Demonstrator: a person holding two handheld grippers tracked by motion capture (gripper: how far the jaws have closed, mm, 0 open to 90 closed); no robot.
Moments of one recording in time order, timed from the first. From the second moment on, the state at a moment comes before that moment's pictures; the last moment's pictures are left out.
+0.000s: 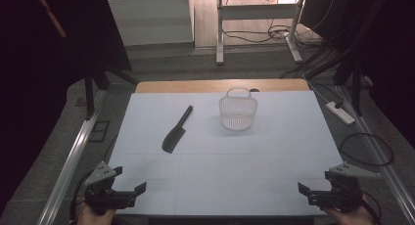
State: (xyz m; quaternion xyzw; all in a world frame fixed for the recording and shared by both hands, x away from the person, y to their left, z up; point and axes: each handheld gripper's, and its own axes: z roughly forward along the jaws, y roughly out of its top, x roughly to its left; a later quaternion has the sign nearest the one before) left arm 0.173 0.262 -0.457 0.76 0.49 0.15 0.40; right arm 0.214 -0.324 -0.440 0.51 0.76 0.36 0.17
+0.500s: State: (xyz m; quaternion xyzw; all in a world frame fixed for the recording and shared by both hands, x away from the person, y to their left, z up) left arm 0.174 0.263 -0.457 0.76 0.50 0.14 0.39; right arm 0.213 -0.321 -0.440 0.50 0.77 0.35 0.18
